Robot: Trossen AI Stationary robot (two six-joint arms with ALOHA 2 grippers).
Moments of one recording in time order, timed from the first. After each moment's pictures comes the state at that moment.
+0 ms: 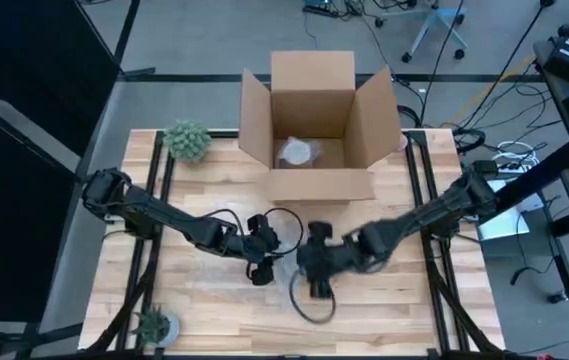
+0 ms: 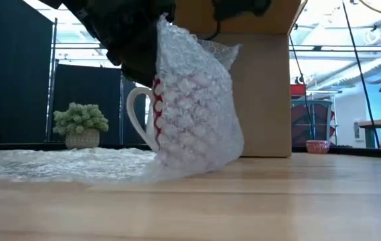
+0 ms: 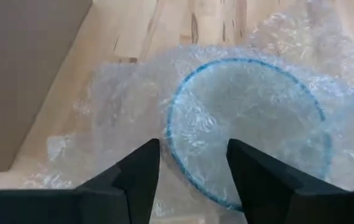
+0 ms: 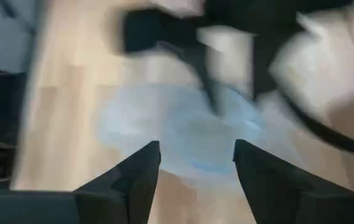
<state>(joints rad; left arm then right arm) -0.31 1.64 0.98 -0.14 -0.29 -0.33 0.44 1.75 1.47 -0.61 0.29 0.31</state>
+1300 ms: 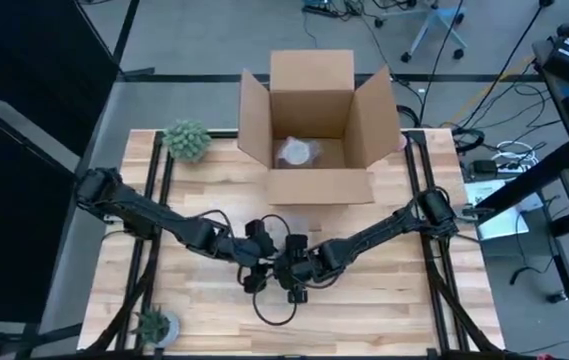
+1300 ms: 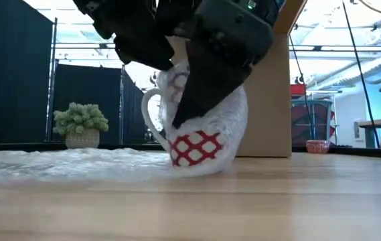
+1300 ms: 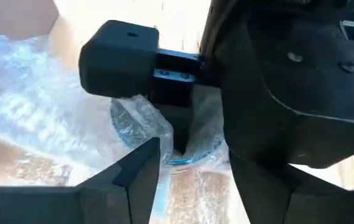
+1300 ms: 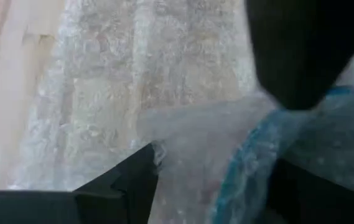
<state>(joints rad) -0.36 1.56 1.00 -0.19 -0.23 -0.34 0.35 2.07 1.47 -0.48 0.23 0.28</state>
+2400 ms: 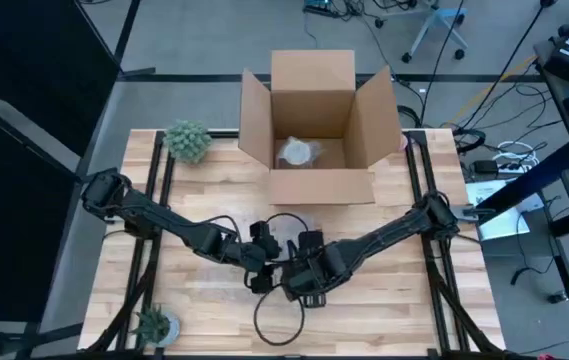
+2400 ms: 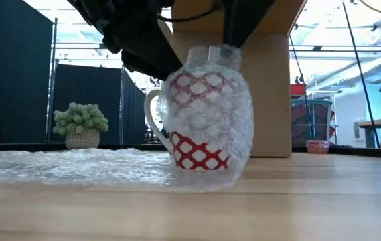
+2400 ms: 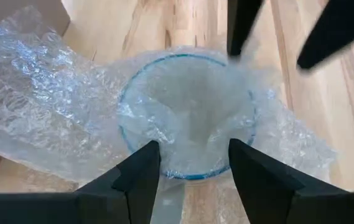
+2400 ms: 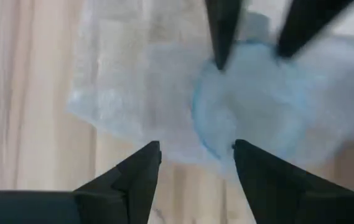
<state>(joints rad) -0.34 1.65 1.01 -0.14 -0.29 -0.33 0.43 2.07 1.96 -1.29 0.33 0.39</state>
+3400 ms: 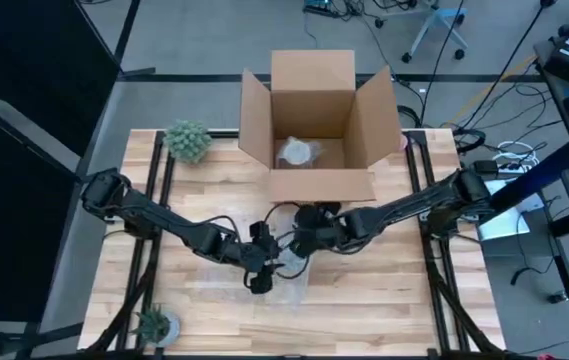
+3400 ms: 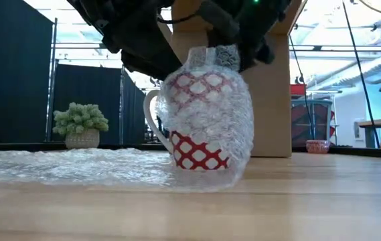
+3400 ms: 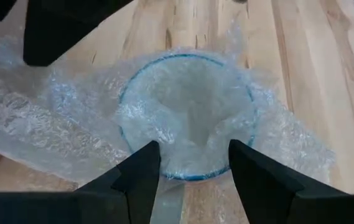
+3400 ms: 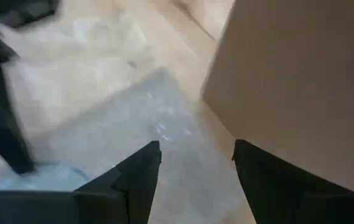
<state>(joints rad) -0.36 1.65 1.01 -0.14 -0.29 -0.33 0.23 1.71 1.21 -0.42 0.56 0.66</state>
